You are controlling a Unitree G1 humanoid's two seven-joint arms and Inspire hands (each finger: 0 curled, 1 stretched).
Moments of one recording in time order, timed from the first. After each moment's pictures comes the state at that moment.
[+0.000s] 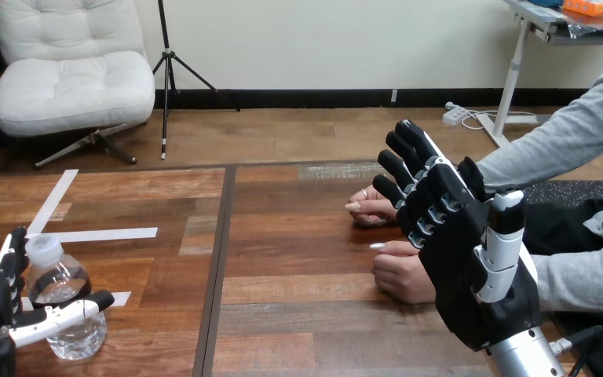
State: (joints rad) left arm 0.00 0.40 0.36 0.62 -0.03 -0.39 -0.20; right arm 0.21 -0.08 0.02 -0.23 0.38 -0.18 0.43
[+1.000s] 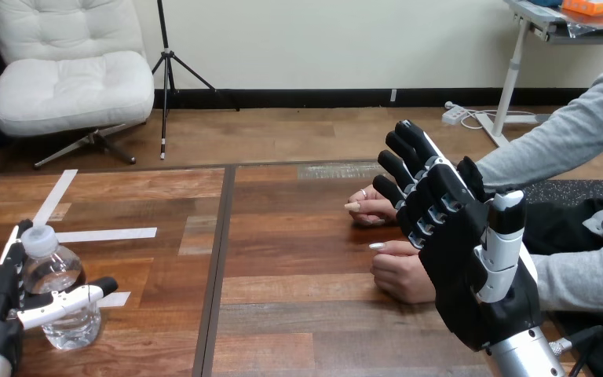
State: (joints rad) left arm -0.10 0.43 0.33 0.73 -0.02 -0.36 -0.17; right arm 0.21 -0.08 0.02 -0.23 0.38 -0.18 0.43
